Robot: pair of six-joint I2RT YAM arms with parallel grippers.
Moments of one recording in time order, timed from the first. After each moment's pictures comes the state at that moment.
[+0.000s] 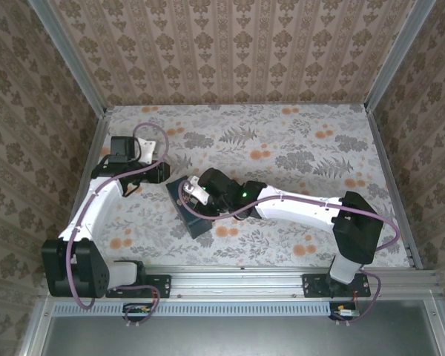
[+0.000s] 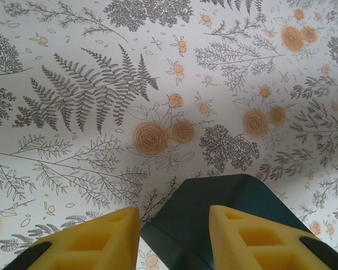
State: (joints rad) left arm -0.11 1.26 0.97 -0.62 0.41 0.00; right arm 1.01 1.70 1.29 -0.40 -0.01 -0.06
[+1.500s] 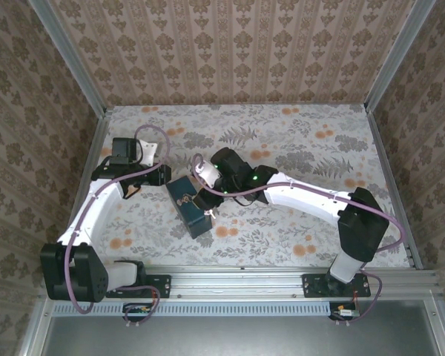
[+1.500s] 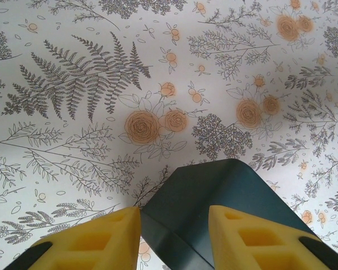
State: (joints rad) left arm -0.13 1.24 0.97 -0.66 0.40 -0.01; right arm 0.88 1.69 1.31 -0.37 -0.30 0.02
